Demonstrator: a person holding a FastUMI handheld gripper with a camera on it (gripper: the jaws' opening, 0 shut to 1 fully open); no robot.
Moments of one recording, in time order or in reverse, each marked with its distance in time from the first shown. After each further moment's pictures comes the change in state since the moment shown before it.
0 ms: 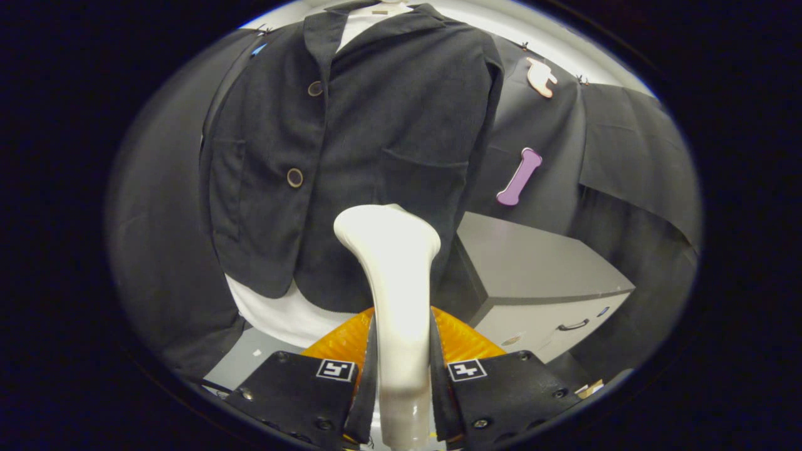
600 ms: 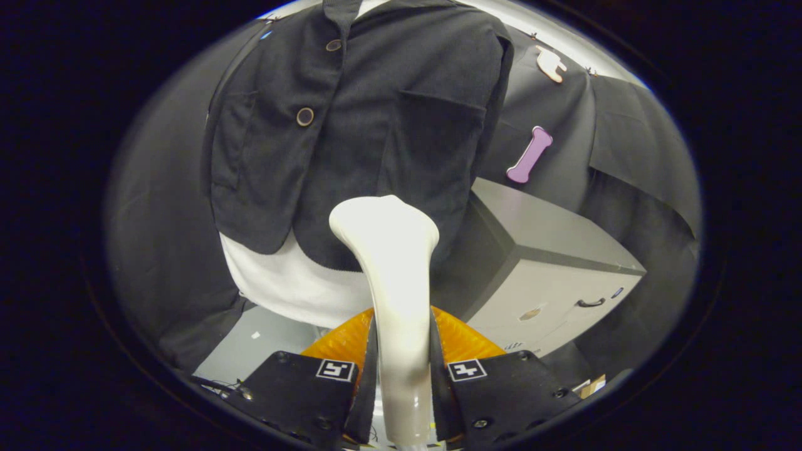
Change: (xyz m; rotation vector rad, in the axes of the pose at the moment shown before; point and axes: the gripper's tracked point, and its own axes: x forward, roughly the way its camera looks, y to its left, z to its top) arm 0.019 0.008 -0.061 -0.021 0.095 0.025
